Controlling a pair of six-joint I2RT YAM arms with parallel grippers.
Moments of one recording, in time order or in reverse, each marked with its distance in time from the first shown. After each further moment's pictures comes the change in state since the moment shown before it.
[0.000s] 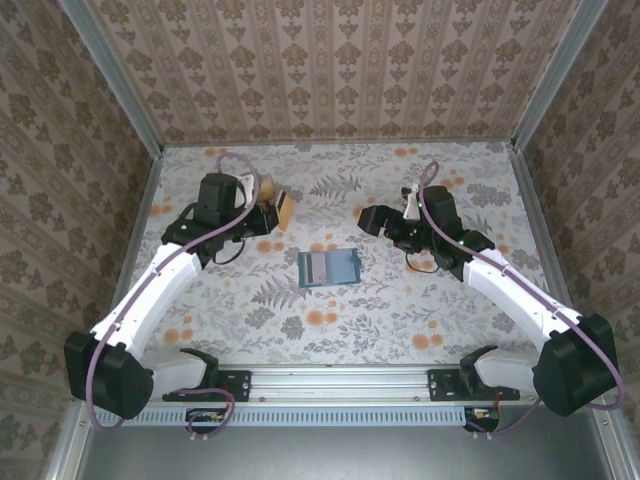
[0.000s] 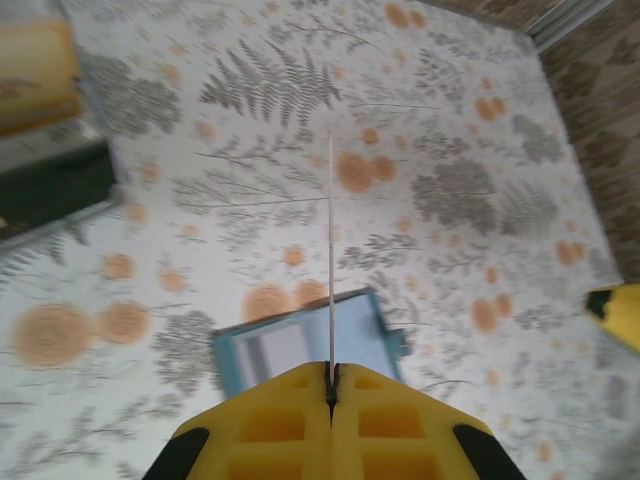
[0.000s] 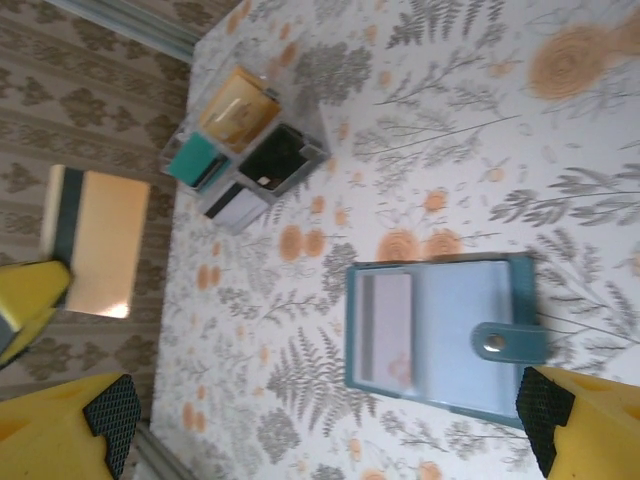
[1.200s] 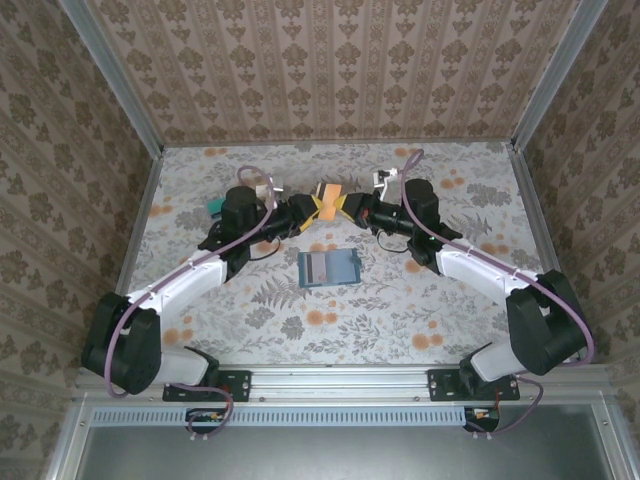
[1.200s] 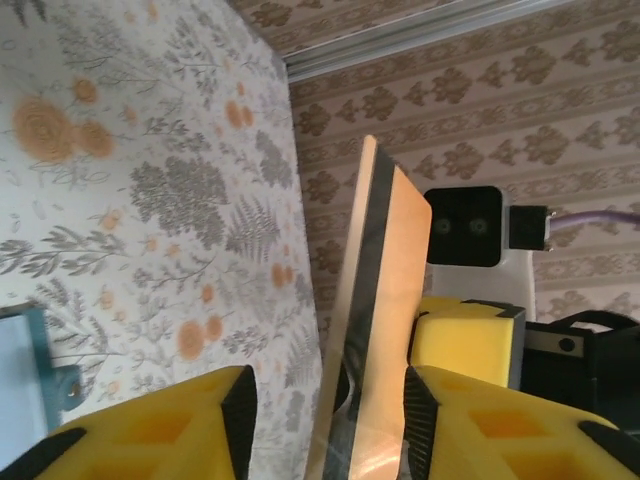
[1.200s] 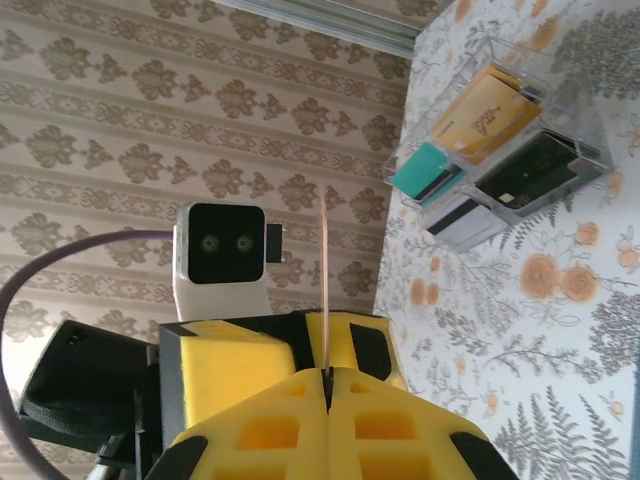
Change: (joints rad) left arm -0.106 0.144 -0.256 0.855 0.317 -0.756; right arm 0.053 0.228 -0.022 0.711 -0.241 0.418
